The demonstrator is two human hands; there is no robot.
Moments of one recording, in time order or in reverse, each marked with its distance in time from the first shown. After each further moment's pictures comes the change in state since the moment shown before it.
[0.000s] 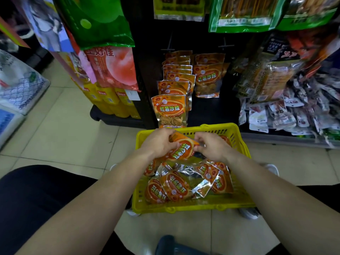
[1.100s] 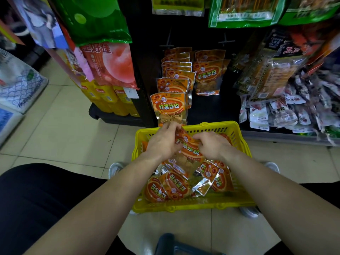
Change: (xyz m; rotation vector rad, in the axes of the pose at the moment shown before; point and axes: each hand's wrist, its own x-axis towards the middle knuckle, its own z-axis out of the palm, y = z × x) left_hand 0.000 0.013 0.023 0.030 0.130 -0.038; right_hand 0.001 -0.011 -0.004 -0.221 -0.057 0.068
